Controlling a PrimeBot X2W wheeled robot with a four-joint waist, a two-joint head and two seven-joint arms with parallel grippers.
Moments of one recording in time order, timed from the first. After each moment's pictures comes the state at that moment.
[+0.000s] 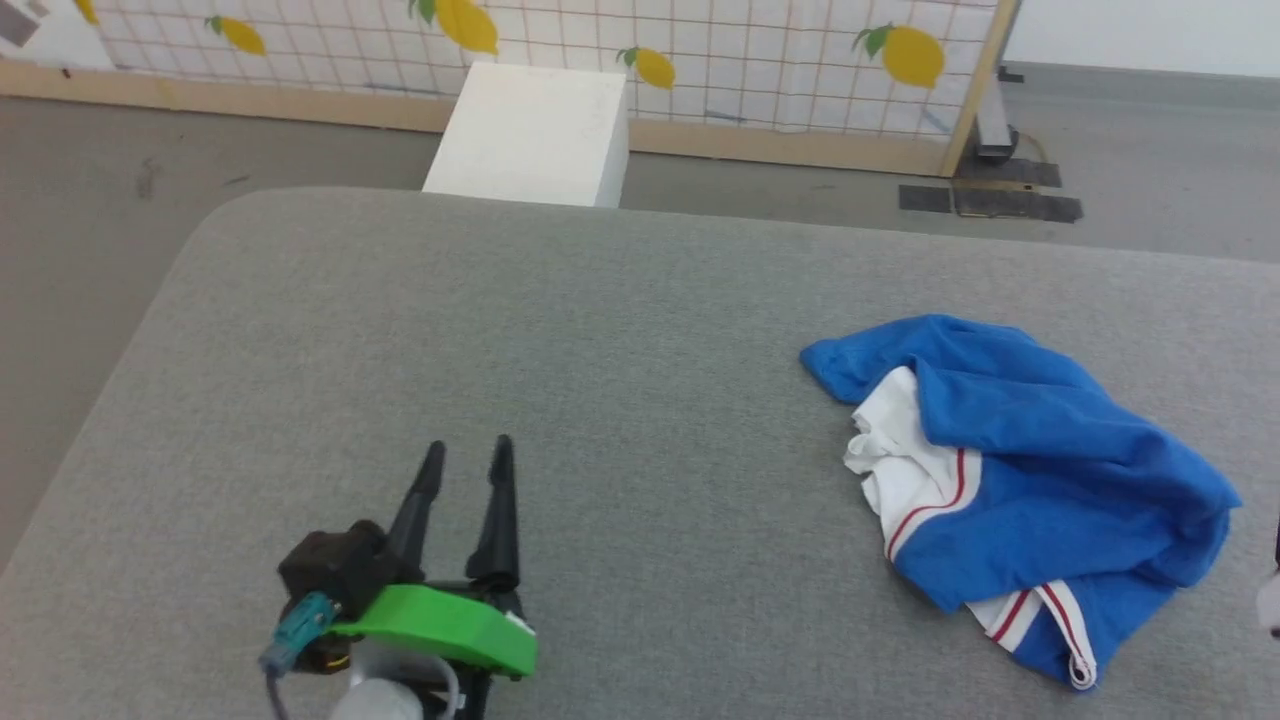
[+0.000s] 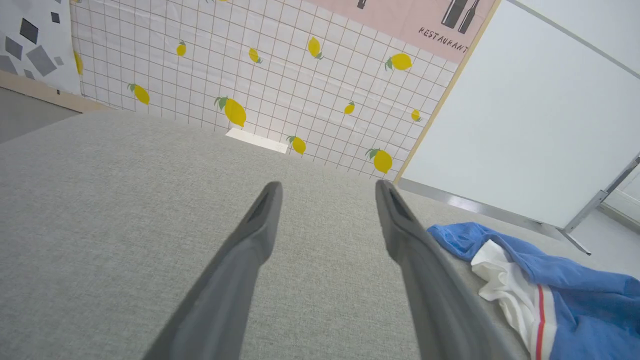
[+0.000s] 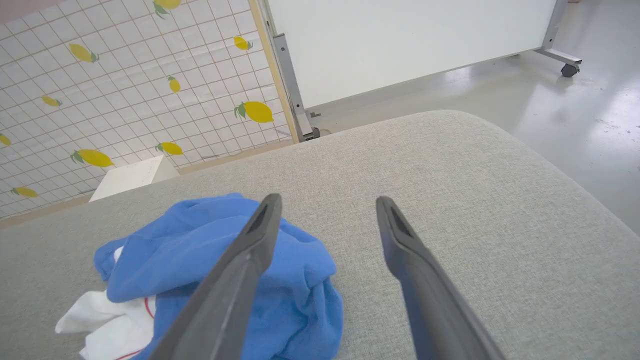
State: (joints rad) left arm -0.05 0.05 -0.19 0.12 -0.42 -0.05 -0.26; right arm -0.10 -0.05 -0.54 0.03 0.19 0.13 0.27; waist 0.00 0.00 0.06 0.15
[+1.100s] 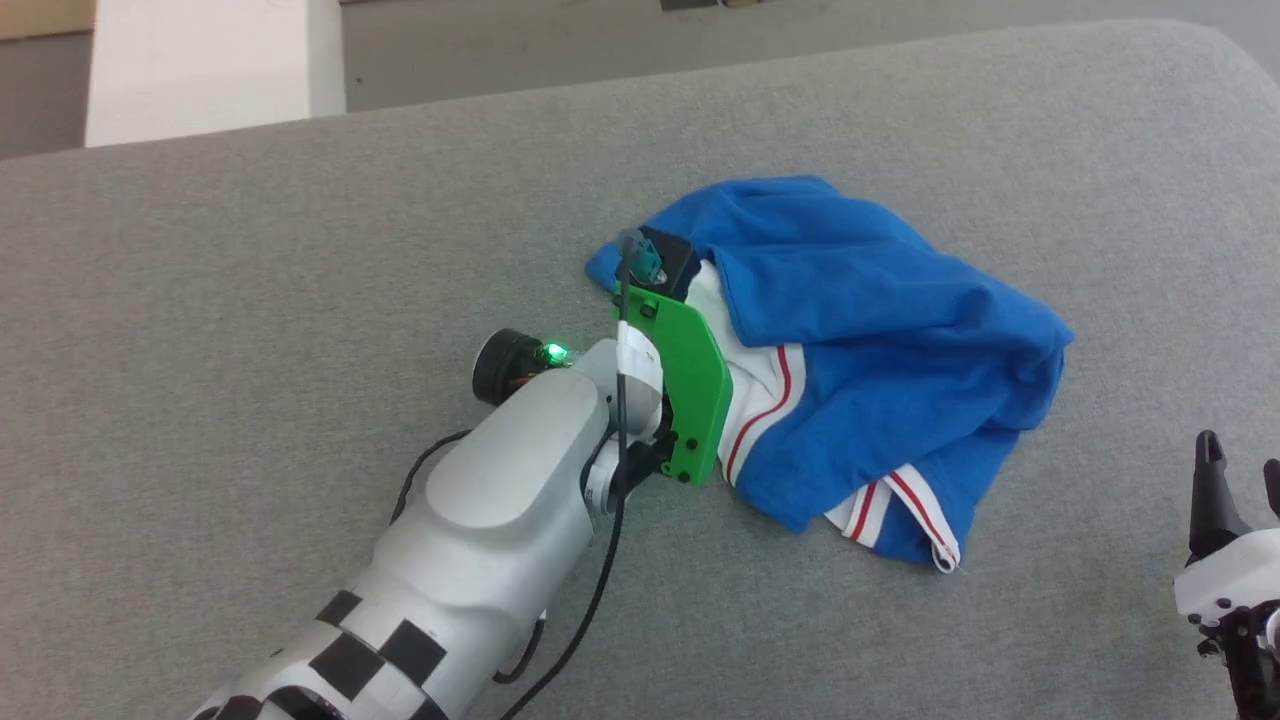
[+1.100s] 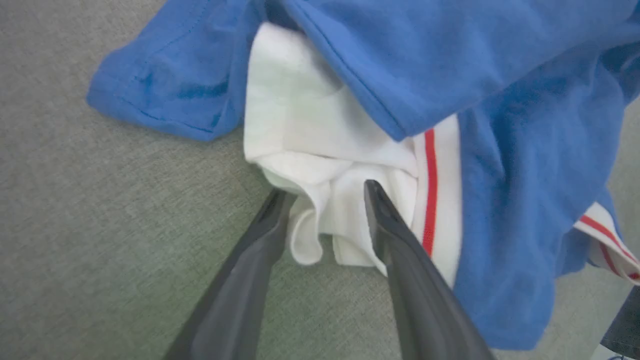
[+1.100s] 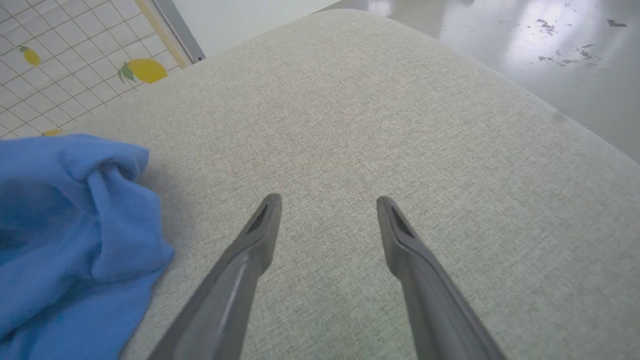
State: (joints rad) left arm -0.83 0.05 -0.80 0.65 -0.70 0.05 0.51; right arm -0.13 -0.05 -0.45 0.20 0.28 0.13 0.11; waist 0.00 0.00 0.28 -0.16
